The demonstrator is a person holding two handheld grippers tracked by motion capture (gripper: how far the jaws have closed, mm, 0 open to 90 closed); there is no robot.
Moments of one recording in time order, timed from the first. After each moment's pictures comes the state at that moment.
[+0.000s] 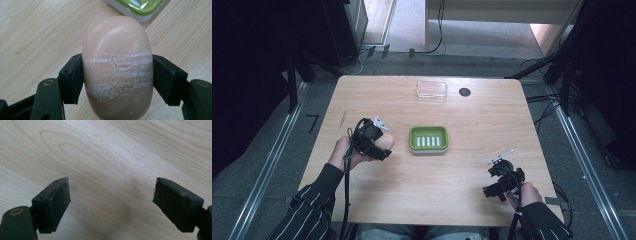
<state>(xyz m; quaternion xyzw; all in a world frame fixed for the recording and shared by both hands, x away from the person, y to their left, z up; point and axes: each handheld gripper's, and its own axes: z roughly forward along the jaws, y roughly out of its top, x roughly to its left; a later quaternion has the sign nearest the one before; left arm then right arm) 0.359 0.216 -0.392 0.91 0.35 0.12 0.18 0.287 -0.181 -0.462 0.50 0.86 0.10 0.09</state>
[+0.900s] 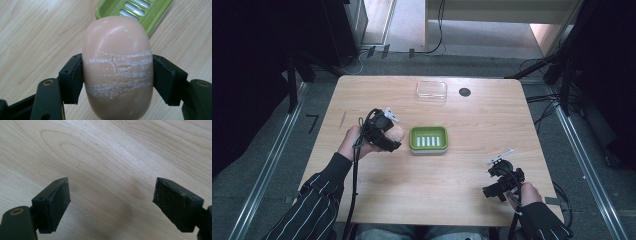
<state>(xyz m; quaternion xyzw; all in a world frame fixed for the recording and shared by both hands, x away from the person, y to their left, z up) 0.382 0.191 -0.381 0.92 0.32 0.11 0.20 0.288 -0.181 -0.462 0.49 0.86 0.10 0.08</state>
